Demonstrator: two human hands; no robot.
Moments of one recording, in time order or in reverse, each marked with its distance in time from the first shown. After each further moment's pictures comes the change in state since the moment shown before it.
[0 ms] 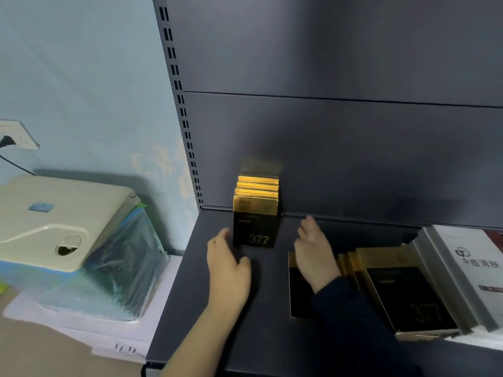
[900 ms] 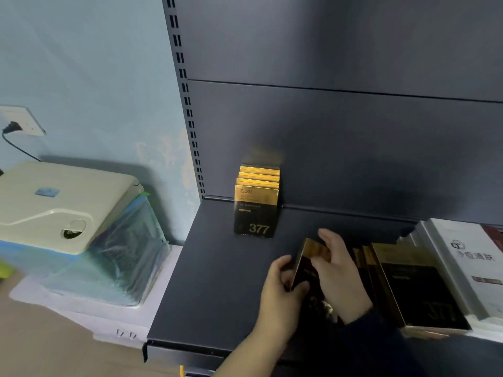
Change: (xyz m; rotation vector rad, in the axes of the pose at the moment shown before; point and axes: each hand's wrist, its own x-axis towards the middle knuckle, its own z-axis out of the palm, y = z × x) left_hand -0.073 0.009 0.059 -0.481 -0.375 -0.243; right_hand -0.055 0.022 -0.032 -0.149 0.045 -0.116
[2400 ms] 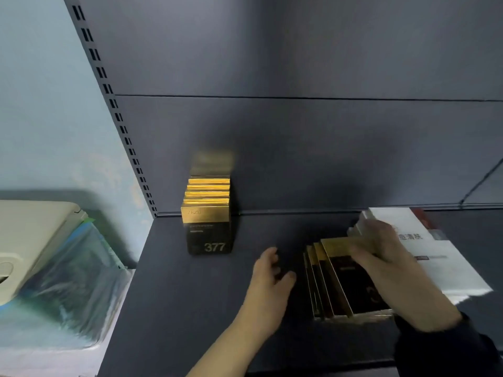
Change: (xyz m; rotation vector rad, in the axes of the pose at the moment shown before) left_hand 0.009 0.029 0.039 0.295 -0.189 0.120; right_hand -0.040 -0.015 -0.127 -0.192 0.143 -0.004
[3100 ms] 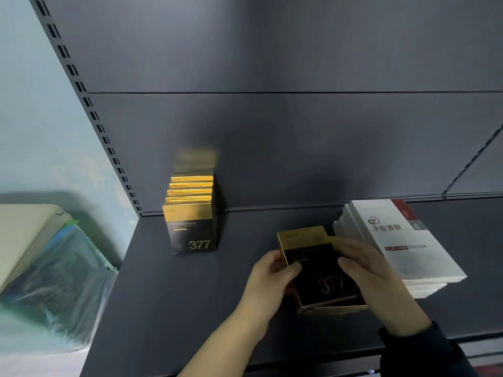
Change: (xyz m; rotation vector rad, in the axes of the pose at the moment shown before) left_hand 0.001 0.011 0.025 -0.330 -0.115 -0.132; right_hand -0.002 0.044 0.005 0.291 0.012 0.088
